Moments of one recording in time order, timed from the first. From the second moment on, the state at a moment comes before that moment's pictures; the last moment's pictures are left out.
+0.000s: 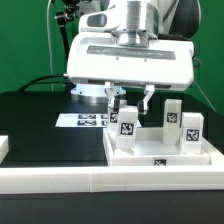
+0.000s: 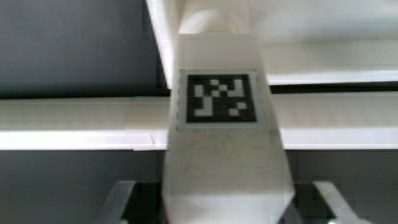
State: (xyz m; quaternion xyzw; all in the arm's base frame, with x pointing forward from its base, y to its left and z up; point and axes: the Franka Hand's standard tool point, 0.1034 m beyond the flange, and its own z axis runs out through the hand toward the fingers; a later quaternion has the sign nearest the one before) arm 0.595 0.008 0.098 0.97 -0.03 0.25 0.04
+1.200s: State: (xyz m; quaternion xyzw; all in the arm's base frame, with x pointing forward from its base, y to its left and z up) arm 0.602 -0.011 0.097 0.95 -0.01 0.30 0.06
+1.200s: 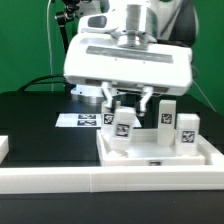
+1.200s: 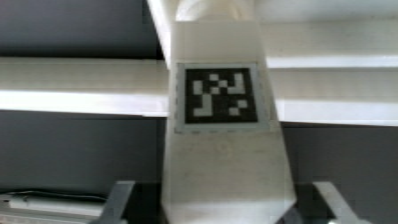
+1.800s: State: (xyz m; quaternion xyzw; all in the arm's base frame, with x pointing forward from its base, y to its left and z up) arm 0.606 -0.032 0.098 0.95 -0.04 0.30 0.04
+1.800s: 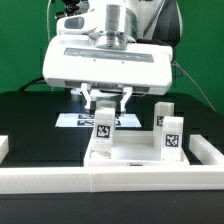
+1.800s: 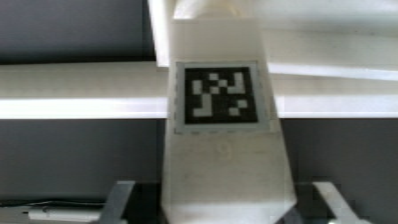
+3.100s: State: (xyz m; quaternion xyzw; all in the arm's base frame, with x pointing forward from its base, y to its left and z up) arm 0.612 -0.045 0.097 0.95 -0.06 0.30 0.02
